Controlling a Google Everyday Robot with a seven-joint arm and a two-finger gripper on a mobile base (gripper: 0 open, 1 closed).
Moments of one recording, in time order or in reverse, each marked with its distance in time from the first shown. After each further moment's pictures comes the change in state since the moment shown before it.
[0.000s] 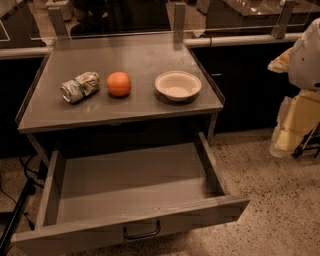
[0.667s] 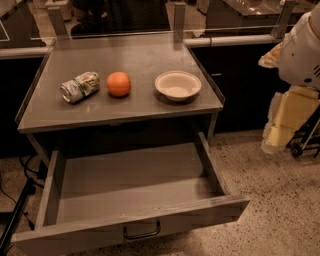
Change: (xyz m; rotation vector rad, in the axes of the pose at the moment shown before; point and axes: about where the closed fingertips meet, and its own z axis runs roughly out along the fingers) arm -0.019 -0.001 -0.002 0.006 -0.015 -0.037
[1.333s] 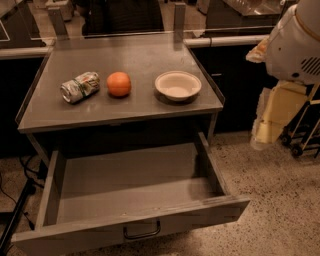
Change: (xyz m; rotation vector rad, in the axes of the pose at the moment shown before) arm -0.025 0.001 -0.004 0.003 -0.023 -0.047
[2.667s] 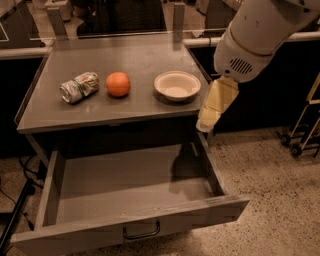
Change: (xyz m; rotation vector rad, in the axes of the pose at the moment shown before) arm -0.049 -0.047 0.064 0.011 -0.046 0.170
